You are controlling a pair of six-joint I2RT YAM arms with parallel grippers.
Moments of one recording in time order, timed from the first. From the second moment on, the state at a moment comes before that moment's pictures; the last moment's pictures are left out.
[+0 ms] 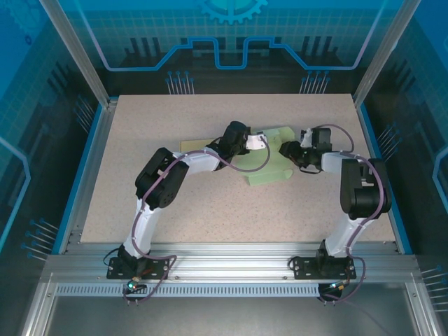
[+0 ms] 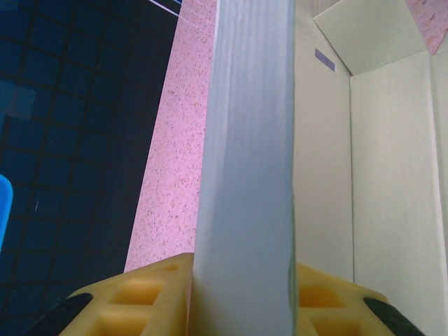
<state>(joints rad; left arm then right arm) -0.62 2.21 1.49 0.26 -0.12 0.99 -0.03 1.79 0.93 0.00 -0.55 0.55</state>
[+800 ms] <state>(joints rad) -0.62 2.23 1.52 0.26 -0.13 1.02 -0.16 2.20 1.59 -0.21 -0.65 0.48</state>
